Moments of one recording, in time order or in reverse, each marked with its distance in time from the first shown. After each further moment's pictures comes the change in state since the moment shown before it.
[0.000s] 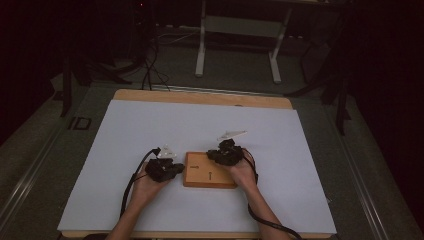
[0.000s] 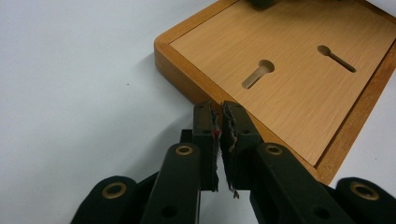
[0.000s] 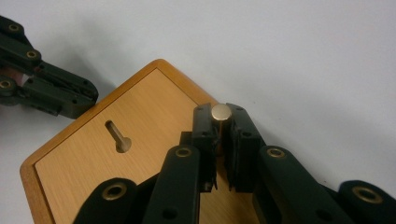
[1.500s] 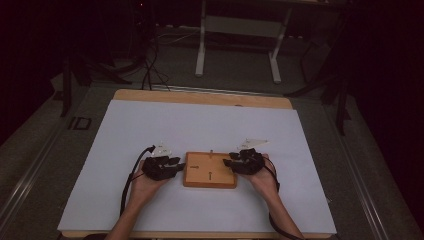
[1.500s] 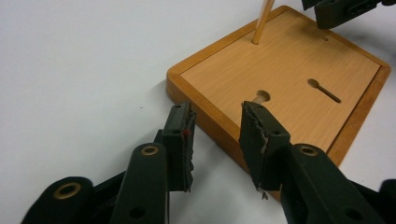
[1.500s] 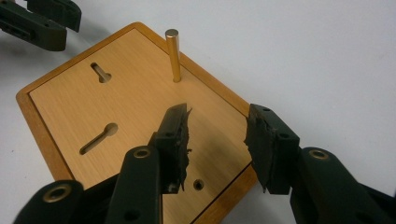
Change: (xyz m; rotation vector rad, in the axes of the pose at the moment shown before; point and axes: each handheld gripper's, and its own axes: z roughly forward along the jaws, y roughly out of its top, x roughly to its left) left arm 0.002 0.001 -0.010 -0.109 -0.004 -0.035; right arm -0.013 -0.035 -0.054 -0.034 -0.079 -0.054
